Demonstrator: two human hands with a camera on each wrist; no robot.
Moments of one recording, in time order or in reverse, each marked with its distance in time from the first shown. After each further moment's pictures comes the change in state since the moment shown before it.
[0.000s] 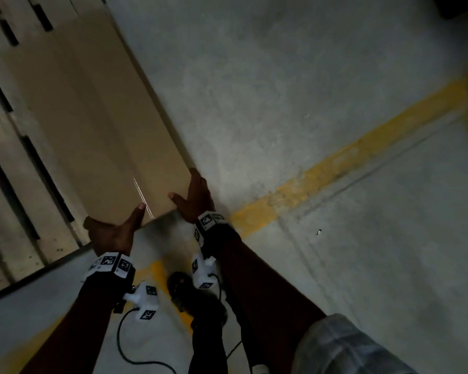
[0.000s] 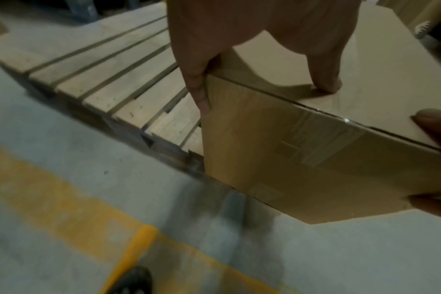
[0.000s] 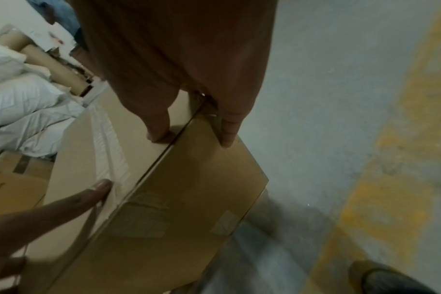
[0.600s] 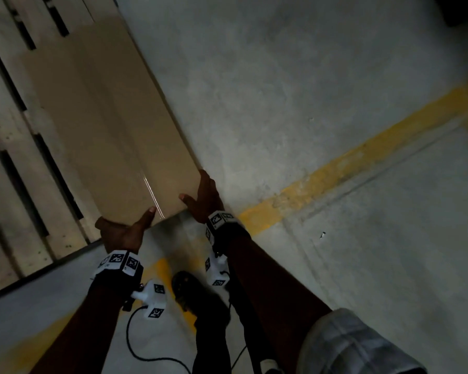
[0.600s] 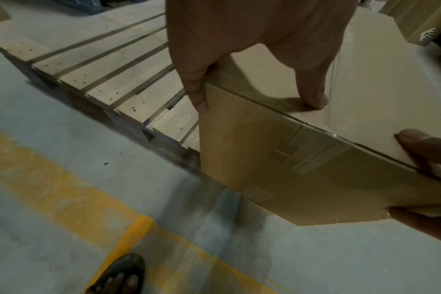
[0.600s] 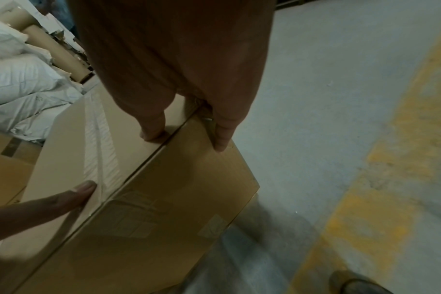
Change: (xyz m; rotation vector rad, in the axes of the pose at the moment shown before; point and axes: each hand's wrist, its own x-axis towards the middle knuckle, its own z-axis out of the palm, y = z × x) left_hand -0.001 -0.004 -0.011 -0.063 -0.071 -0.037; right_hand -0.002 0.002 0.002 -0.063 -0.027 -0.002
